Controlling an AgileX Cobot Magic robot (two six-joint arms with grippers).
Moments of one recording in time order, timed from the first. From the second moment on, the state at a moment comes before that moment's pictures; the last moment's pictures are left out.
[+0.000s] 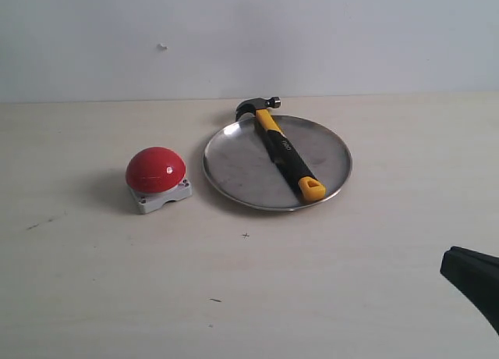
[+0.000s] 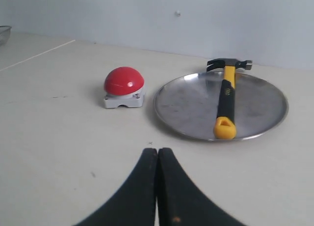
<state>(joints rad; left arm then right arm) 0.00 0.01 0.00 0.06 0.18 -0.13 0.24 0.39 0.00 1.74 0.42 -1.71</state>
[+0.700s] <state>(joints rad) 0.00 0.01 0.00 0.06 0.18 -0.13 0.19 0.01 0.00 1.62 0.08 -1.65</state>
